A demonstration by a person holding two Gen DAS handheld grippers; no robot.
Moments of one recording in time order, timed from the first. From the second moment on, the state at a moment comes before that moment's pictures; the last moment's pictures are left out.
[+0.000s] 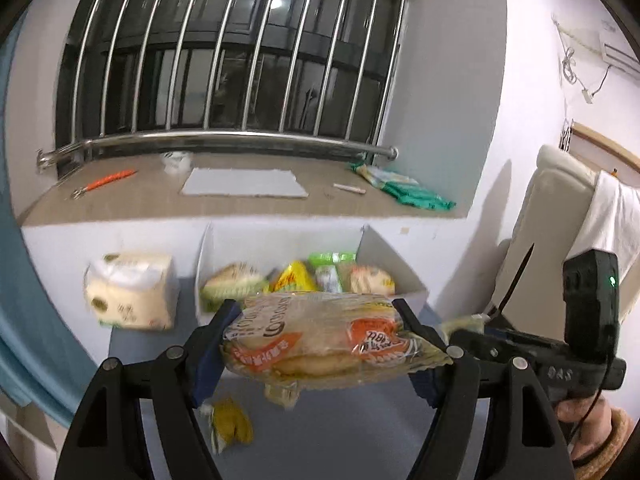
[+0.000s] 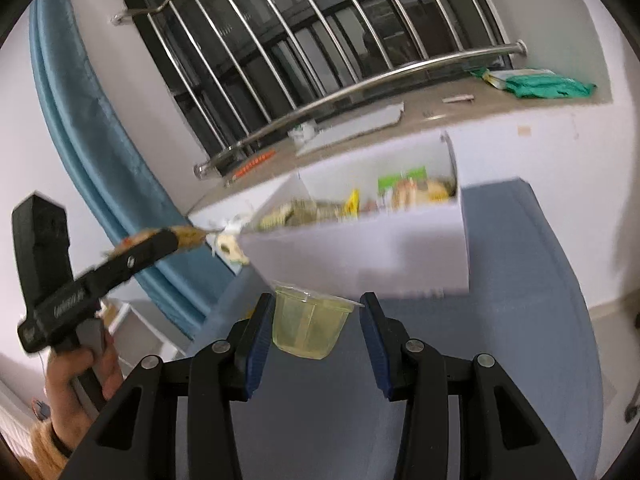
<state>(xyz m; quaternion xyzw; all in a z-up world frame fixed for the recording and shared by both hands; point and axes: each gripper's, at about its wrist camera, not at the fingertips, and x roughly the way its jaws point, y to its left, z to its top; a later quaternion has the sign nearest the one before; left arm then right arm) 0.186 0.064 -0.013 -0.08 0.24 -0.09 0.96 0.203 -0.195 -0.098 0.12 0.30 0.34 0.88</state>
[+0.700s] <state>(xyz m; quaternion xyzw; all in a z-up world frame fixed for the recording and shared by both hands) 0.308 0.064 -0.045 -0.06 0.31 -0.04 0.95 0.353 -0.191 -0.059 0.13 0.33 0.25 0.90</state>
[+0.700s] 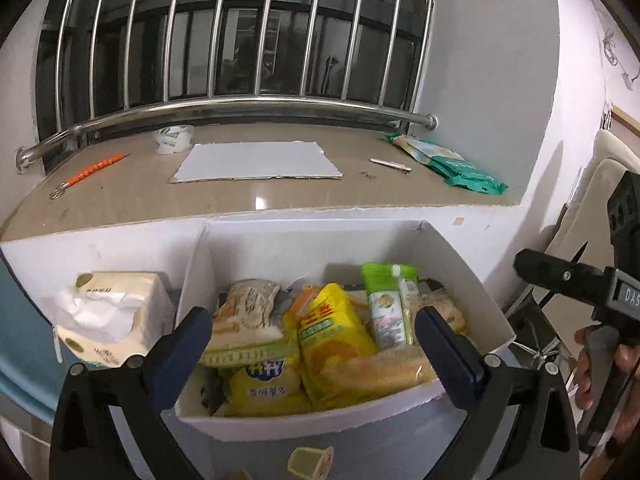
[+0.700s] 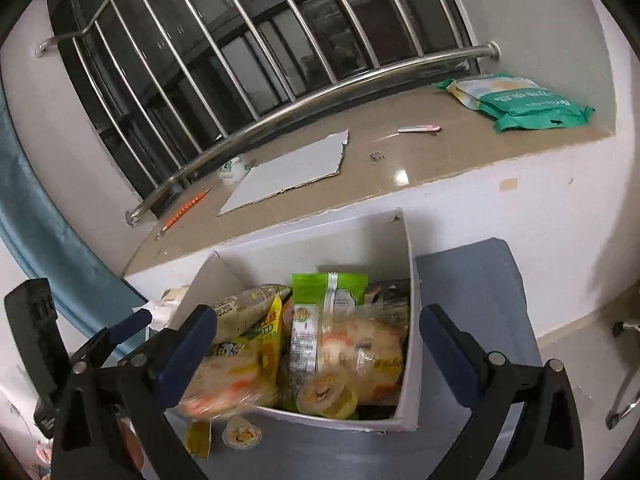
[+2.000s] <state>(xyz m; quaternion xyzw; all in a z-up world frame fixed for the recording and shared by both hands) 0.047 0.082 -0.107 -0.13 0.31 -0.05 0.94 0.232 -0.078 -0.170 -0.05 0.39 0.36 0.85</state>
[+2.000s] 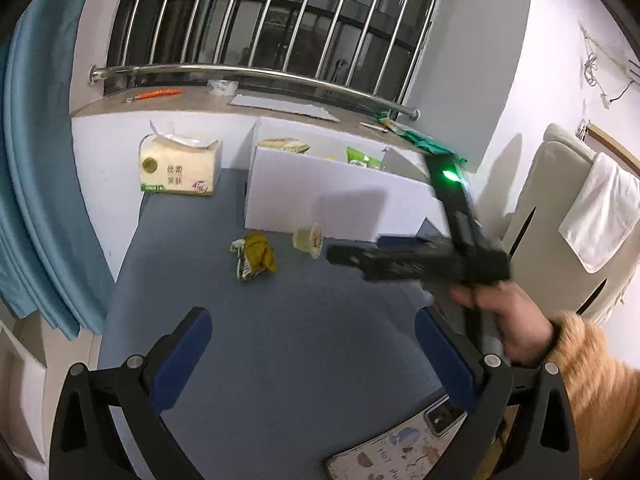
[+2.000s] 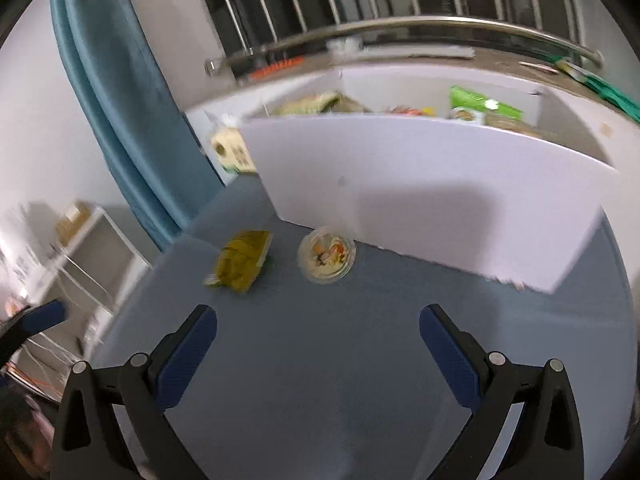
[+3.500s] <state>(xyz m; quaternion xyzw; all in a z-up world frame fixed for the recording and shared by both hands) 0.217 0.106 -0.181 -0.06 0.45 0.00 0.89 0.161 -0.192 -0.134 0.05 0.34 0.37 0.86</state>
